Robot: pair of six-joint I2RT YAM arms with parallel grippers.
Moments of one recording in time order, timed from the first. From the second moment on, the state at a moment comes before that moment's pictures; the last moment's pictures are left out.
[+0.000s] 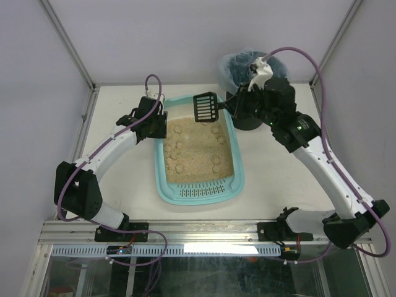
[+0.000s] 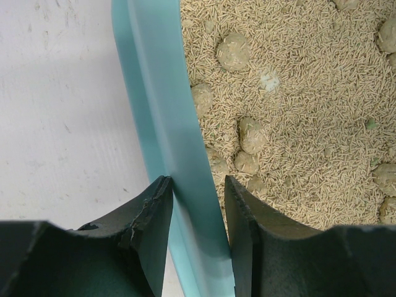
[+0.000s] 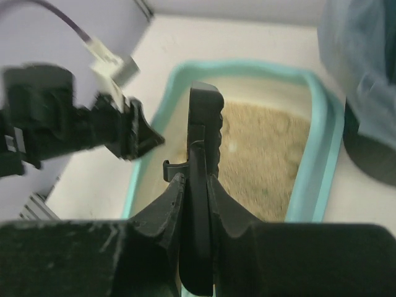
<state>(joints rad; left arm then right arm) -0.42 1.50 1.20 -0.54 -0.12 -0.26 0.54 1.21 1.47 -0.48 -0.12 0.37</state>
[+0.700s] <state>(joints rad) -0.42 1.50 1.20 -0.54 -0.12 -0.26 0.75 1.57 1.55 -0.84 0.35 0.41</state>
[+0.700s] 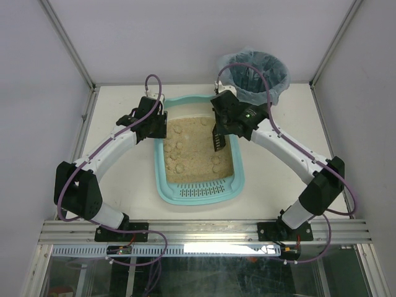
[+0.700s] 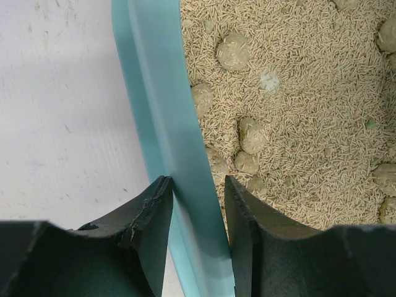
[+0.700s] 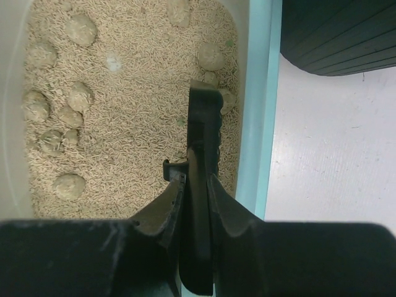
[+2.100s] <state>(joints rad) -0.42 1.50 1.20 -0.54 -0.12 -0.26 0.74 1.65 1.45 -0.70 0.06 0.58</state>
